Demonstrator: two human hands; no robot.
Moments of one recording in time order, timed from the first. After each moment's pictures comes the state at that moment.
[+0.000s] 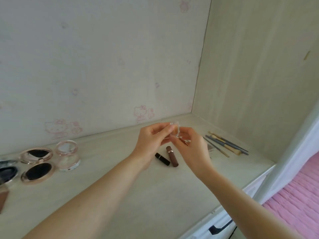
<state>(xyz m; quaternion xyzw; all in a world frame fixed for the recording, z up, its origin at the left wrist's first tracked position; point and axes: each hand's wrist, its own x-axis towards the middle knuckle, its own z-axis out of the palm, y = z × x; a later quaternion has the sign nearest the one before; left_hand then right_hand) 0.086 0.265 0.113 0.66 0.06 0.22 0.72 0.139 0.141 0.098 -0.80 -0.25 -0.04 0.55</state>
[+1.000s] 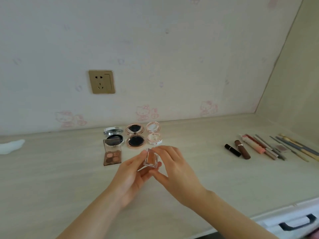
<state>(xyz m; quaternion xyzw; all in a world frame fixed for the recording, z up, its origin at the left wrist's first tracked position) -0.188 0.370 0.067 0.42 0.23 0.26 0.84 -0.076 0.268 0.063 -0.70 -0.62 -0.10 0.34</state>
